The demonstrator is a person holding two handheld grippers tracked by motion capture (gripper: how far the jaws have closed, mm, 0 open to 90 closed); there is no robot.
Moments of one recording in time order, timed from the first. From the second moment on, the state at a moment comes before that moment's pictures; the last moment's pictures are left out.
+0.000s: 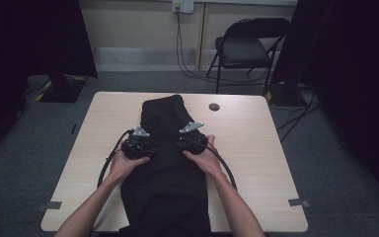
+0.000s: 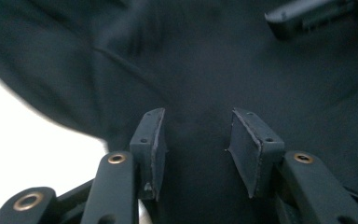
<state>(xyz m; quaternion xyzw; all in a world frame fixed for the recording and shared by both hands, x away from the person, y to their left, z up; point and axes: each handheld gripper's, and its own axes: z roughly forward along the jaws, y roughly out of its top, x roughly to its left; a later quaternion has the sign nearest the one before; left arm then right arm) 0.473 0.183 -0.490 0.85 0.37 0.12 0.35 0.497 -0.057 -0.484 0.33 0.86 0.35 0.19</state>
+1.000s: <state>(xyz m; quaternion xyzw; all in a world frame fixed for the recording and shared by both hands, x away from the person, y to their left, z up) 0.321 0.168 -0.481 0.89 0.27 0.00 0.36 0.324 -0.123 -0.483 0.27 0.89 0.35 0.10</state>
